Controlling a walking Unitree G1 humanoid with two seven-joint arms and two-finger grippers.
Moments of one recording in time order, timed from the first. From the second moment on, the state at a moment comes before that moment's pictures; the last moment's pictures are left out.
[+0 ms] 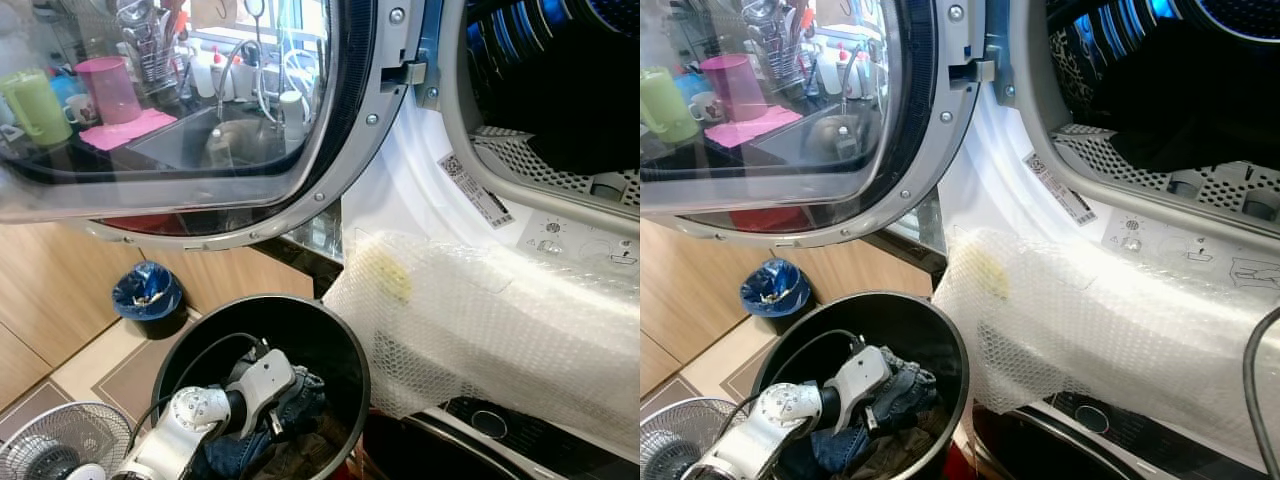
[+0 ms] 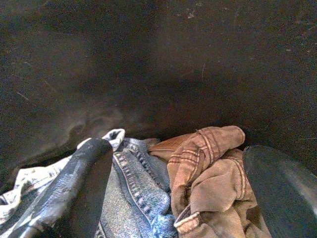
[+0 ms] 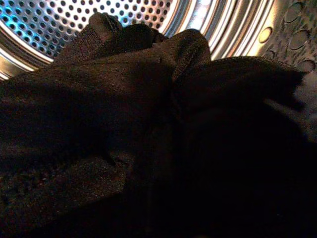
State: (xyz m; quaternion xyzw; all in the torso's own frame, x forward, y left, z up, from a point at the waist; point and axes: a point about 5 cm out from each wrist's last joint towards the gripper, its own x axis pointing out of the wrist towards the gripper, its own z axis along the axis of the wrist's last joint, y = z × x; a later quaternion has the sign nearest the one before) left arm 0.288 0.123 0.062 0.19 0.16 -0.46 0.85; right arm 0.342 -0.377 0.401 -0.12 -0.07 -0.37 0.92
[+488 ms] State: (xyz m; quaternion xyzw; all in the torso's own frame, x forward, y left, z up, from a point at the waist) left arm 0.288 0.123 0.062 0.19 0.17 -0.47 0.85; right arm 0.336 -0.374 0.412 -0.08 -0.08 -0.30 0.95
